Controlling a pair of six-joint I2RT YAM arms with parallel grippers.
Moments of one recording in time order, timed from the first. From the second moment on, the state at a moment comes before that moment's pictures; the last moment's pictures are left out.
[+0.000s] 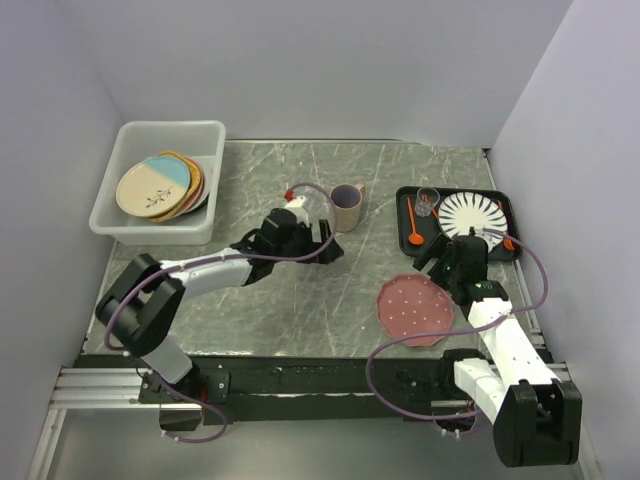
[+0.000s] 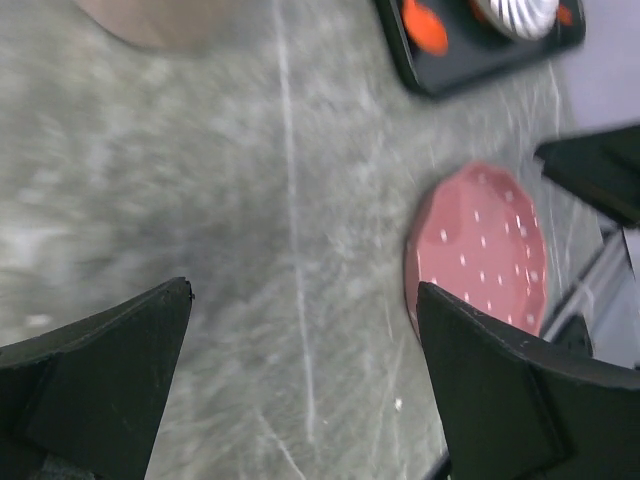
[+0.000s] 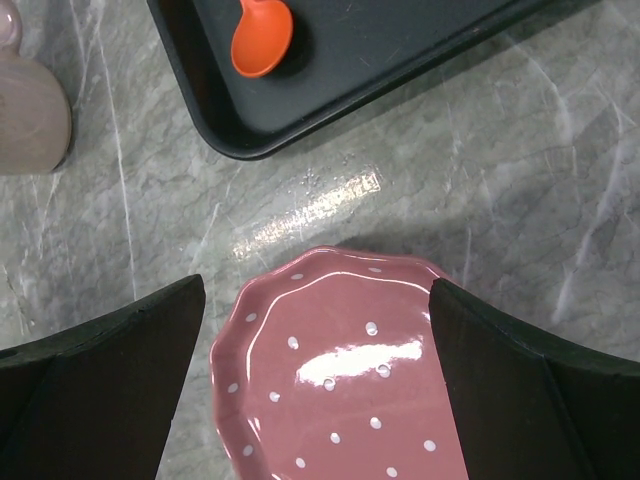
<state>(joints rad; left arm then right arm) -0.70 1.59 0.87 0.24 0.15 -0.62 0.01 0.91 0.48 -0.33 0.05 0.63</state>
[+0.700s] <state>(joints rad) -0.89 1.91 1.03 0.36 0.35 -0.69 -0.05 0.91 0.47 -0.30 -0.05 0.62</state>
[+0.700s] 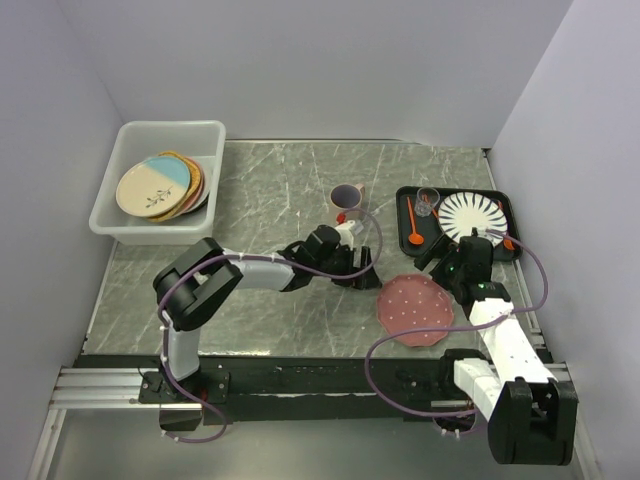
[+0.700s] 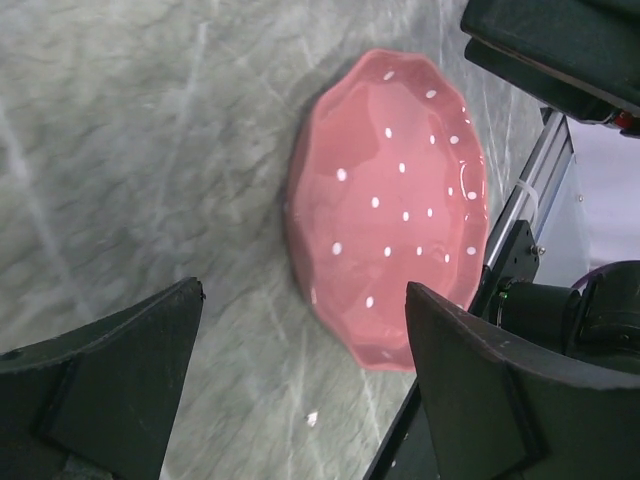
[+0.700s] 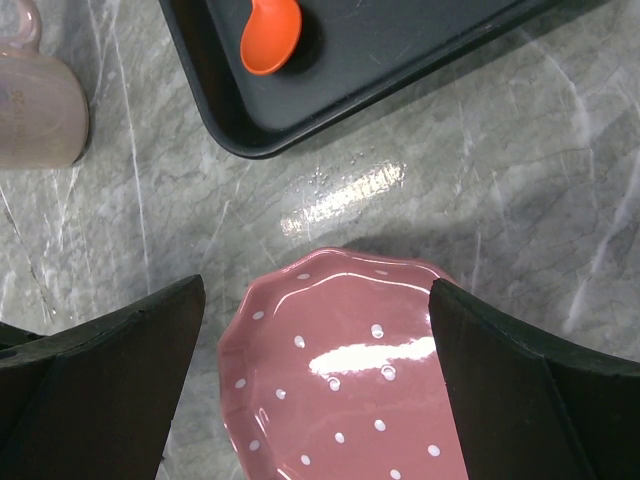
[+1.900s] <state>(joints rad) -1.12 2.09 1.33 0.08 -0.09 -0.59 -0.15 0.89 0.43 -0.26 -0.15 0.61</state>
